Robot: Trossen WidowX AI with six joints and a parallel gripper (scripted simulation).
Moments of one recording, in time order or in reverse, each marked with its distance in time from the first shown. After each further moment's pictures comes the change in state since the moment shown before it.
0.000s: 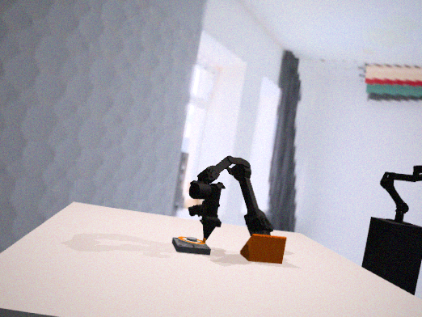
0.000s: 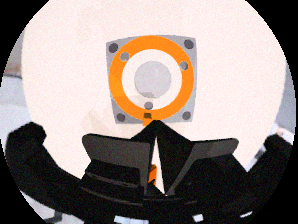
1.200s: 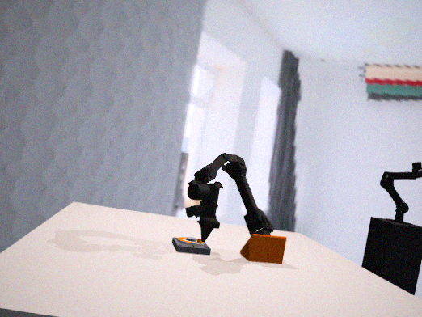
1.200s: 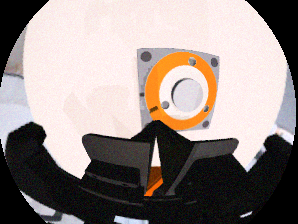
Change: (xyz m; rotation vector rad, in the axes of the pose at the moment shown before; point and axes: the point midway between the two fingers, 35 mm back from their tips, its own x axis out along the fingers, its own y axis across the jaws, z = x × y) arm -0.004 0.044 0.015 -0.006 0.005 0.001
